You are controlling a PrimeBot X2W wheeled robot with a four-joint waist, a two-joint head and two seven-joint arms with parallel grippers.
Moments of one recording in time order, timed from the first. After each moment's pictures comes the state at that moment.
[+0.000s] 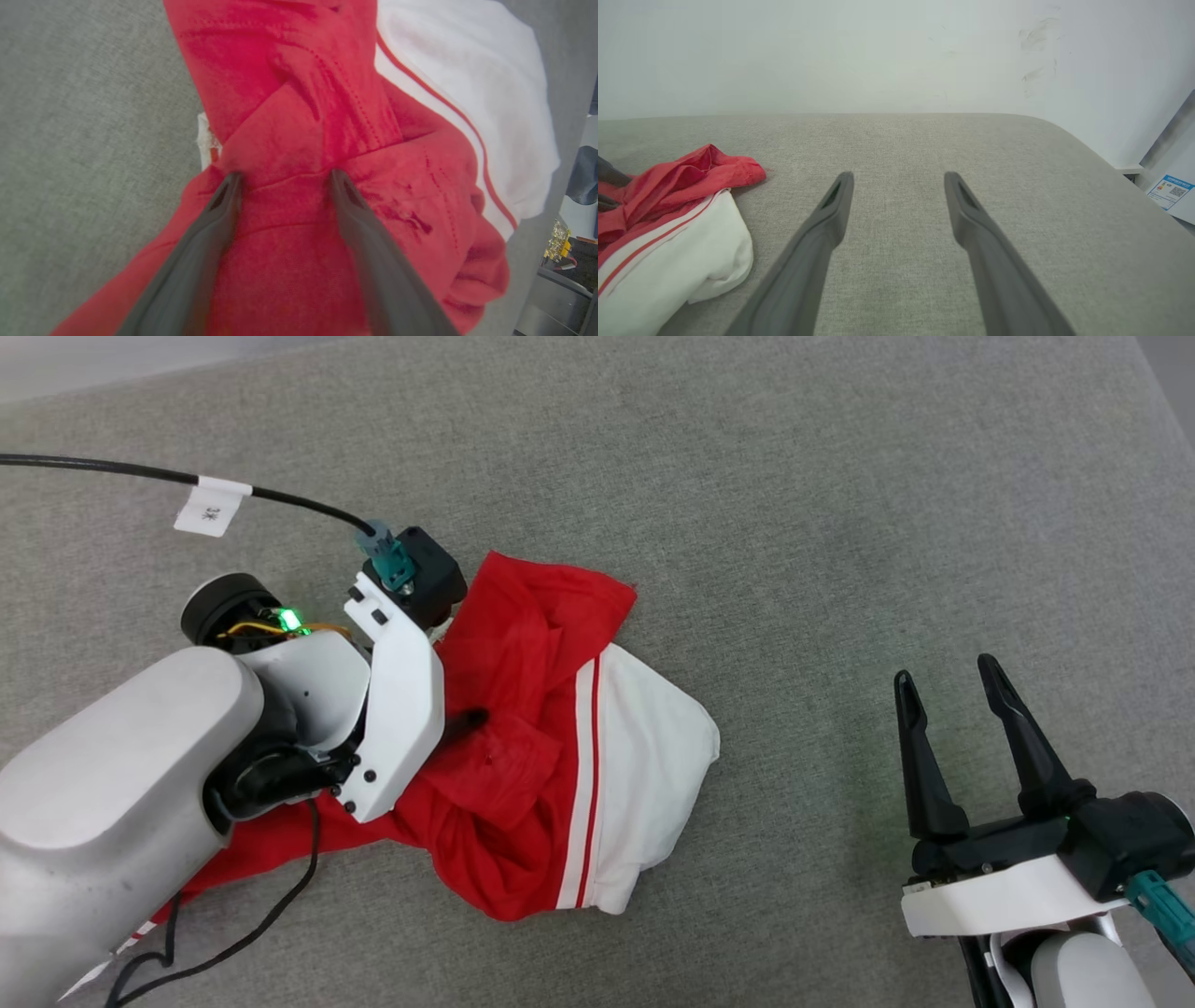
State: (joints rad) left arm -0.96 0.76 -1.03 0.05 -1.00 -0.13 0.76; right arm -0.10 -0.05 0.06 -0.02 0.08 0.13 -0.26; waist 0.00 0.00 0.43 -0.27
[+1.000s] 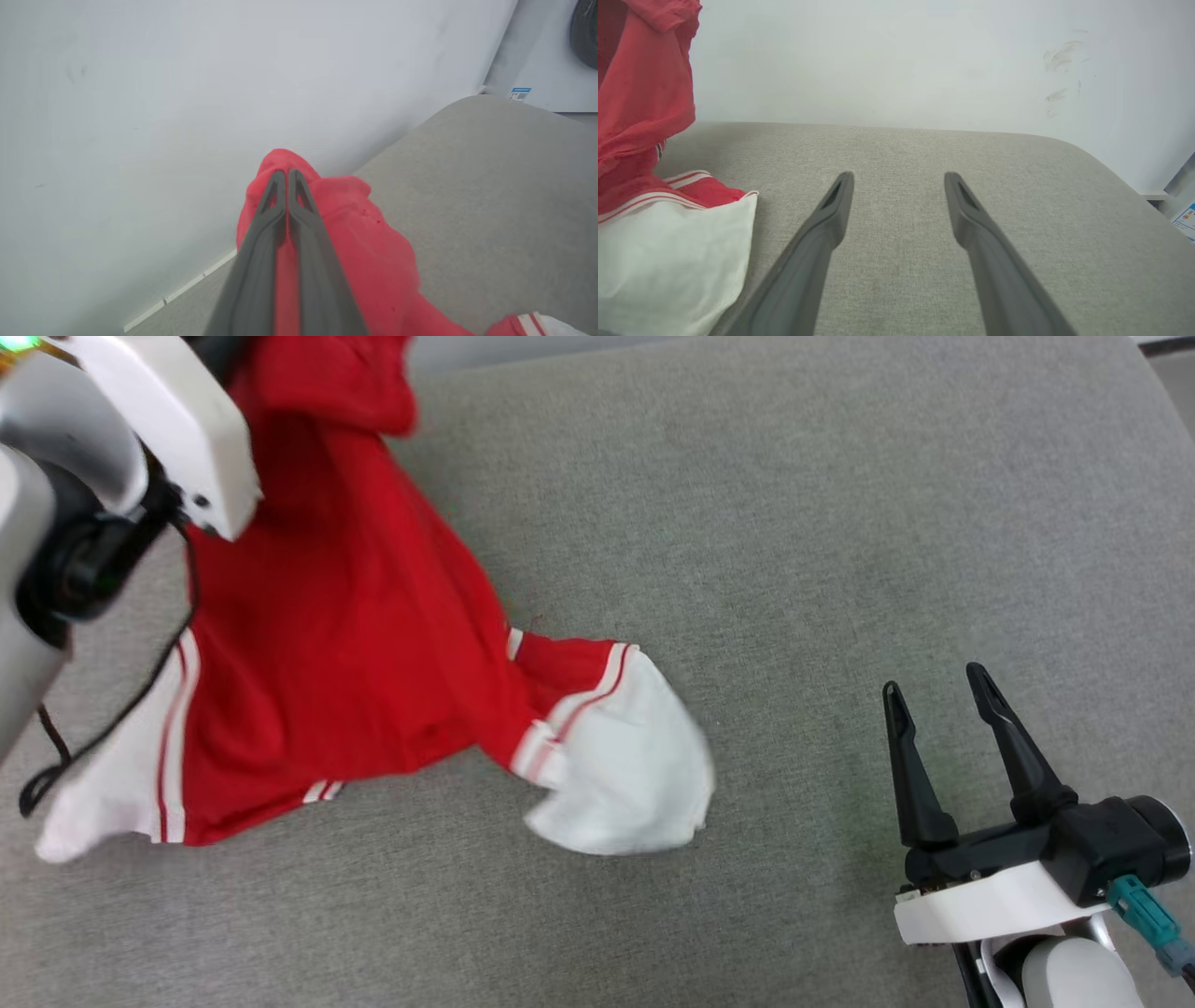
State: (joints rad) left arm -1.16 0.79 -0.85 0.22 -0.90 0.02 0.21; right arm -0.09 -0.05 0.07 -0.01 0.03 0.13 -0.26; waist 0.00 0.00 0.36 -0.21
